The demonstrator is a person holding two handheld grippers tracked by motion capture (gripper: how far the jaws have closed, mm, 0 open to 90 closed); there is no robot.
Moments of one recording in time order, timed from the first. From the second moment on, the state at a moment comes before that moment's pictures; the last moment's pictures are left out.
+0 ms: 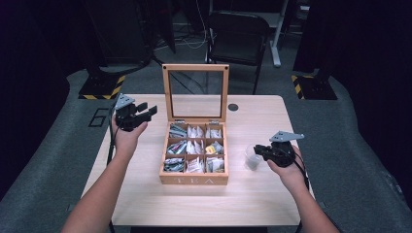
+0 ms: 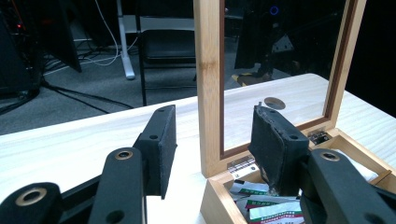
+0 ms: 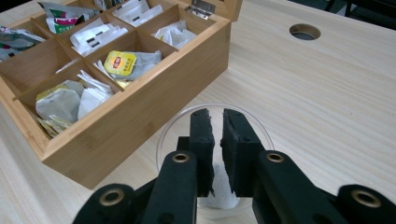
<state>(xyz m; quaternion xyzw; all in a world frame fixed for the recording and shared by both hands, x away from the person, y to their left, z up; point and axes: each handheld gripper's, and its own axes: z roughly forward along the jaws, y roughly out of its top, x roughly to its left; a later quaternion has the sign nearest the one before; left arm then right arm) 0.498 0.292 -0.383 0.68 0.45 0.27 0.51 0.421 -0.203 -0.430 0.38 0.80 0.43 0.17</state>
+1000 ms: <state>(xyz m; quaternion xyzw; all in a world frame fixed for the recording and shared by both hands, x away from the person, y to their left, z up) 0.498 0.296 -0.382 0.67 0.45 0.27 0.52 0.454 -0.160 -0.377 0.34 0.81 0.45 0.16</state>
